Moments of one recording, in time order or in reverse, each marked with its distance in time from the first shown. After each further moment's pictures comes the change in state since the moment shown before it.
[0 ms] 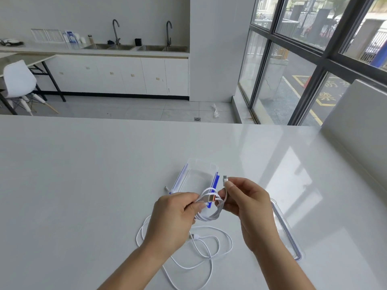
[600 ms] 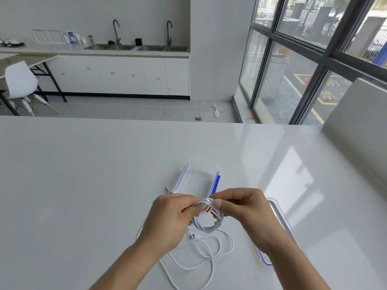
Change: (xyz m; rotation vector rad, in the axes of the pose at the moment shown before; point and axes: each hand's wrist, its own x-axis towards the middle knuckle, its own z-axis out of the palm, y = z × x) left_hand 0.000 -0.001 -0.013 -0.049 -0.095 0.034; right_hand 0.000 -0.006 -0.016 -0.203 -0.406 -0.045
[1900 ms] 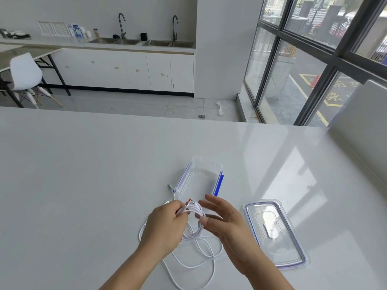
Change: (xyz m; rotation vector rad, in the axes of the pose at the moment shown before) left_hand -0.008 -0.030 0.009 0.082 -0.020 -0.471; right_hand 0.005 0.071 0.031 0.227 0.037 0.211
